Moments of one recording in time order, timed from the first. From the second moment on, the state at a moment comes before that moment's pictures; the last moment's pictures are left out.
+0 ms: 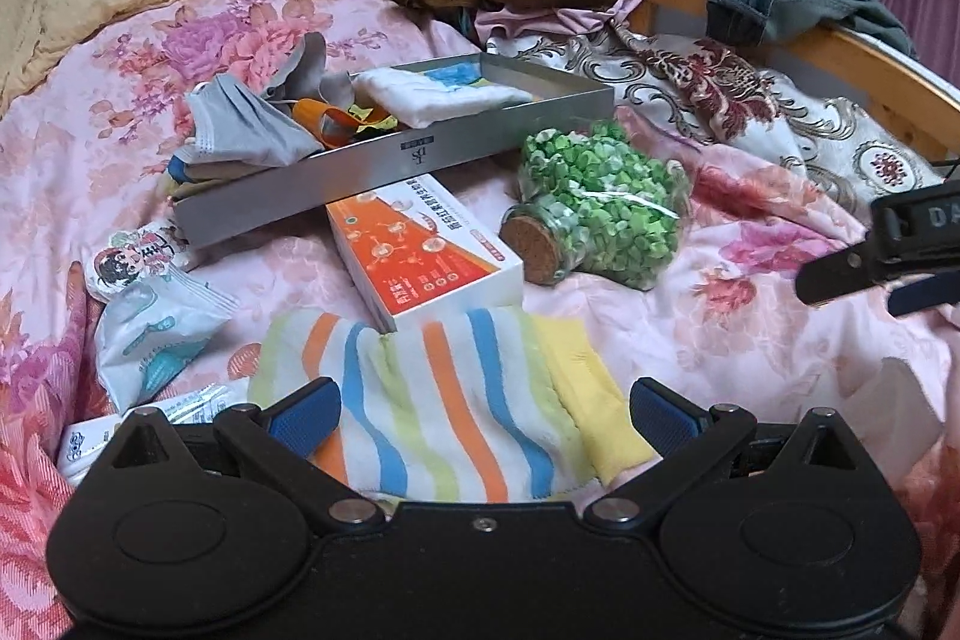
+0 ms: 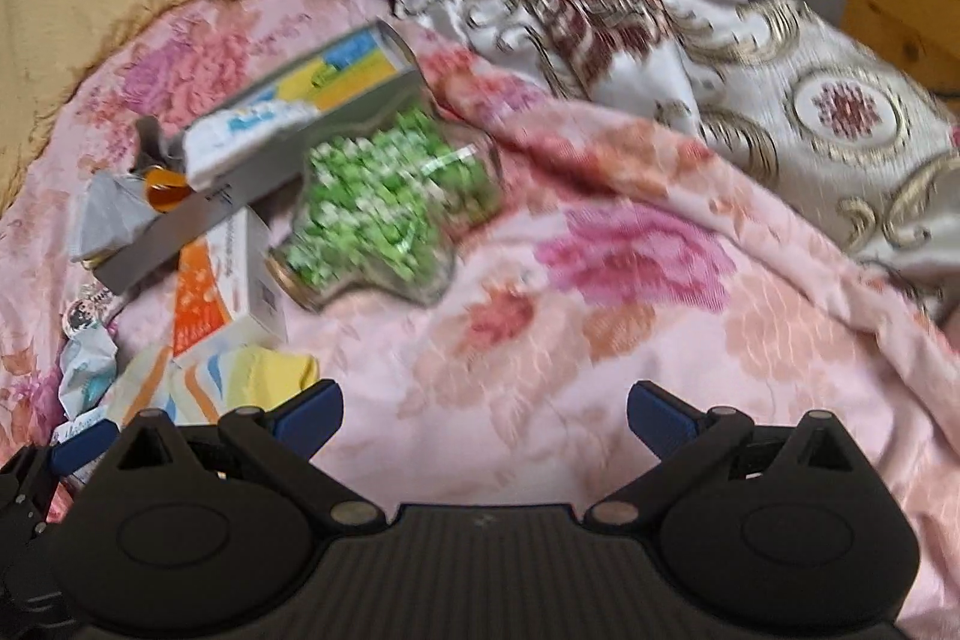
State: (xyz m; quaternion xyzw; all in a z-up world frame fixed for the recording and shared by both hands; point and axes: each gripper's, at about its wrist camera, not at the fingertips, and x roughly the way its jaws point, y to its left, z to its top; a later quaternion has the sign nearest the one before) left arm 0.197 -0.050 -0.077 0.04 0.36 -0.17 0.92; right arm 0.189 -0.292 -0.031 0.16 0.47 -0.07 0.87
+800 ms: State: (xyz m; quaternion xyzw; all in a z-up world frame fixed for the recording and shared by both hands) left arm 0.228 -0.051 -0.113 0.03 0.43 -0.17 0.89; right arm 0.196 -0.295 -0.081 0.27 0.58 -0.04 0.77
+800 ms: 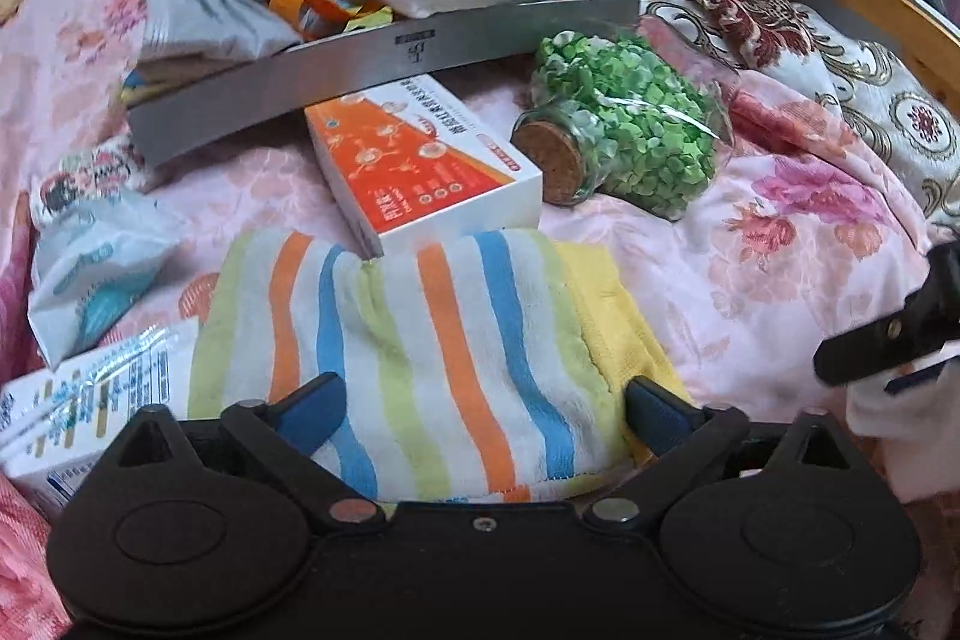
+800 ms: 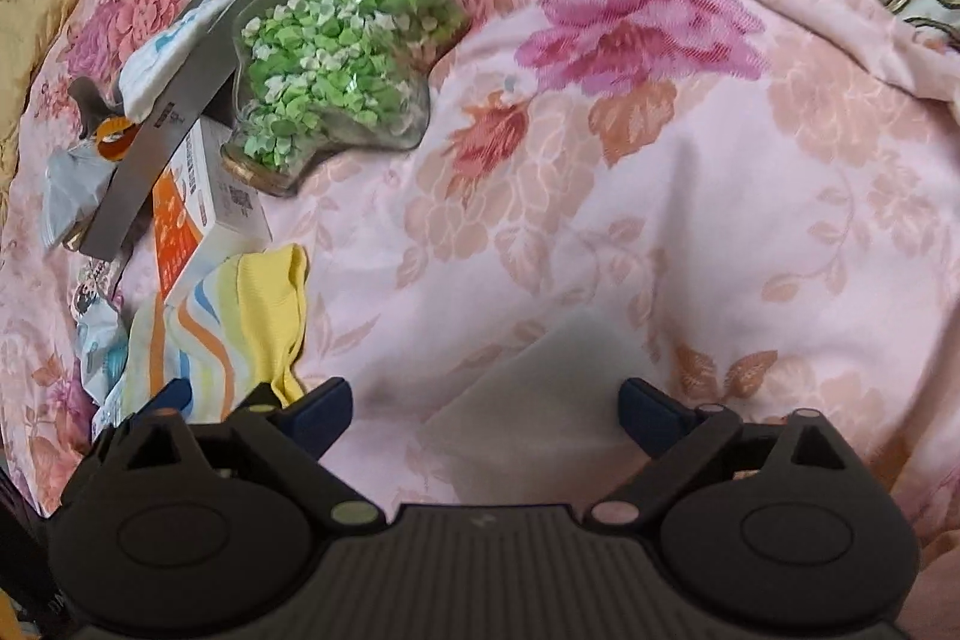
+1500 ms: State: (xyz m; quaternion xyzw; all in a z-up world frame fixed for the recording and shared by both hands) left arm 0.238 -0.036 -0.113 -0.01 0.45 -0.14 0.88; right arm 0.201 -0.285 -0.086 0.28 0.57 0.00 0.77
